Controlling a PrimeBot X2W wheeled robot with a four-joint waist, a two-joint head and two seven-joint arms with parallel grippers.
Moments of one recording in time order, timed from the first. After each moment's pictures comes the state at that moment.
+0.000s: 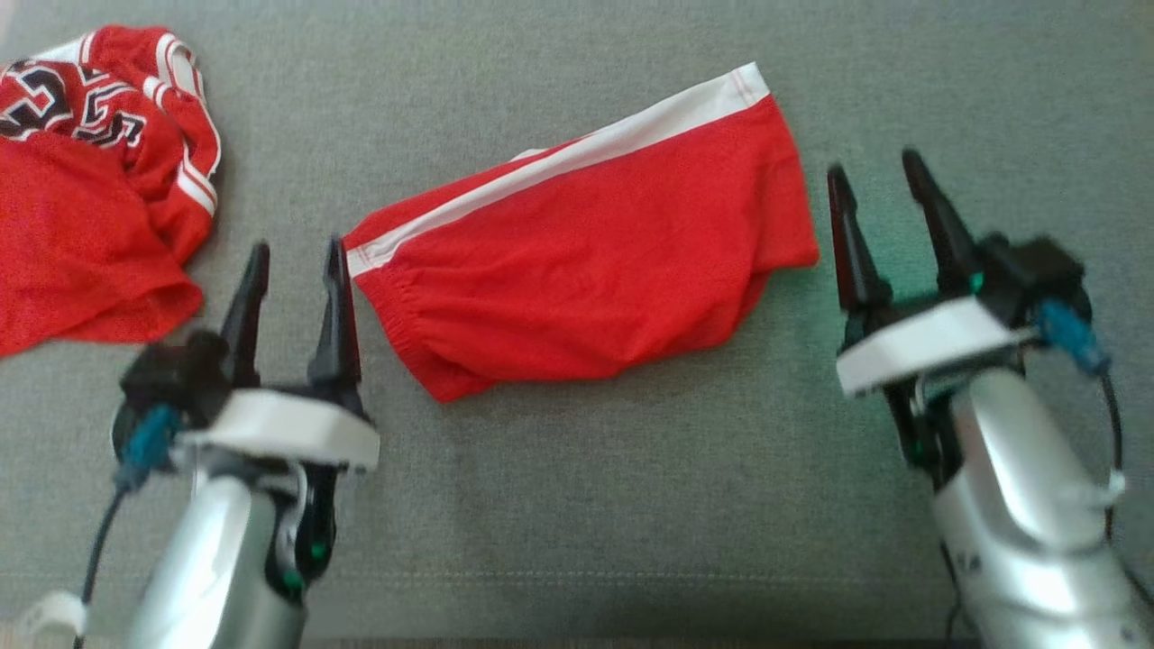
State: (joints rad) left arm -0.26 0.17 -0.27 0.17 -0.39 0.11 -0.25; right arm -0.47 -0.12 0.19 0.45 0.22 0.12 -0.23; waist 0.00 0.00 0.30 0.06
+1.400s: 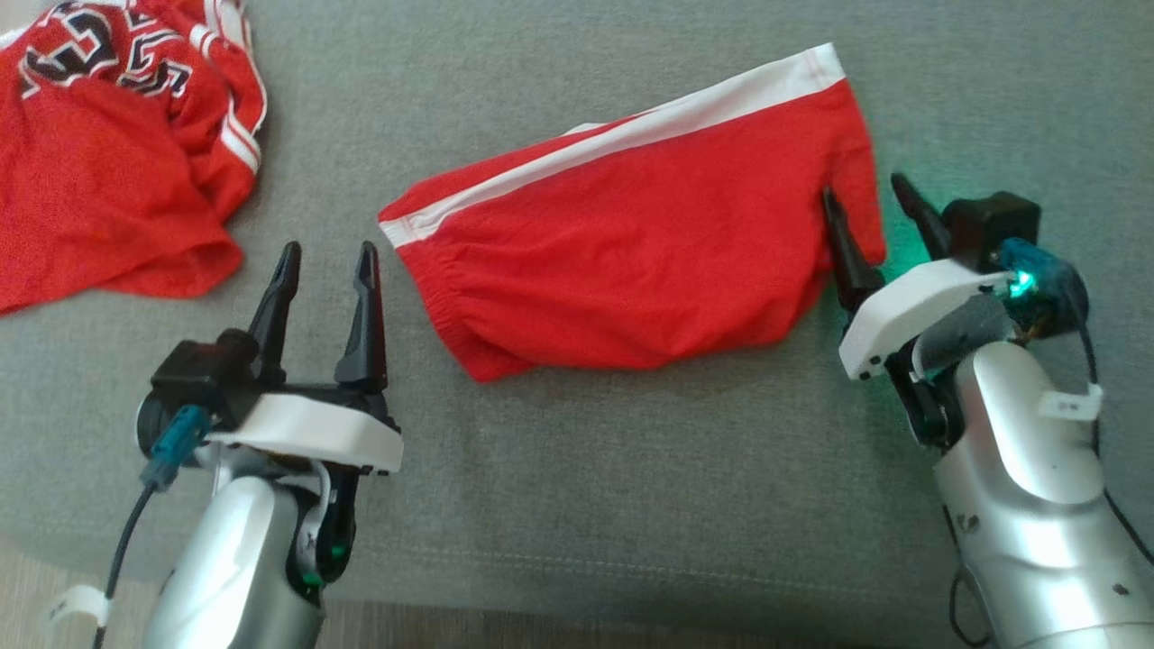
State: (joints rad) left arm -0.24 0.16 -0.30 0.15 -0.37 0.10 -0.25; right arm -0.52 -0.10 0.13 0.56 0.13 0.12 0.04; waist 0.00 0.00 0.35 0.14
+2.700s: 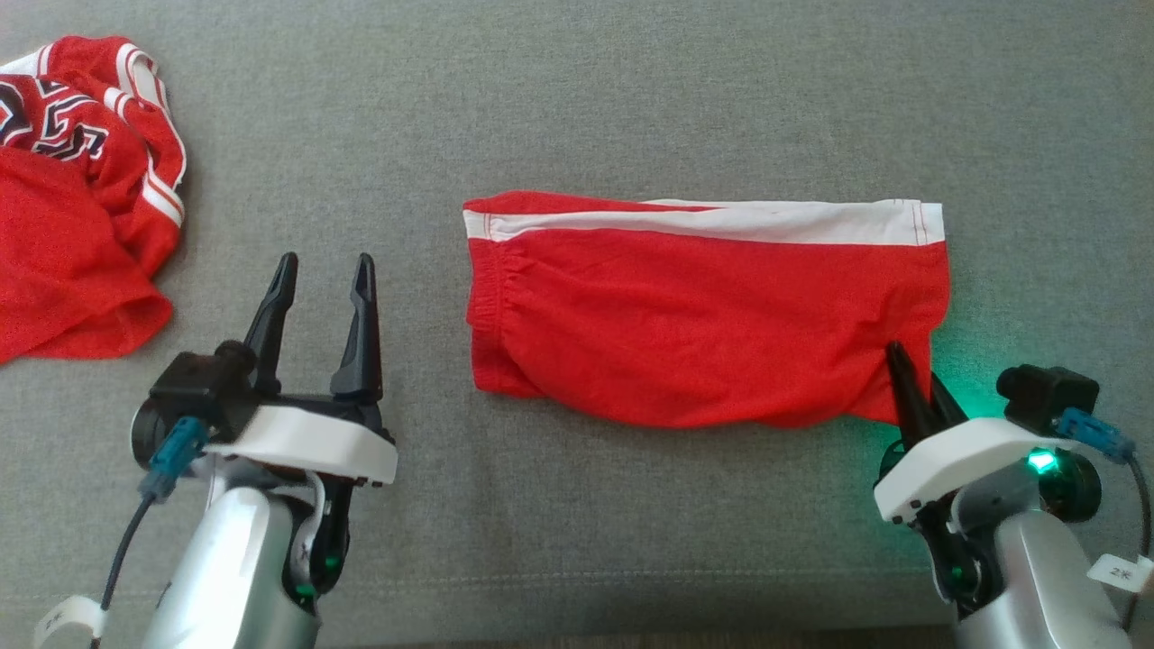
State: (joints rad) left arm -0.21 0.14 -0.26 0.16 -0.32 0.05 -0.25; right arm -0.16 -0.05 -0.01 0.33 0.31 0.12 0.10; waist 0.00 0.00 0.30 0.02
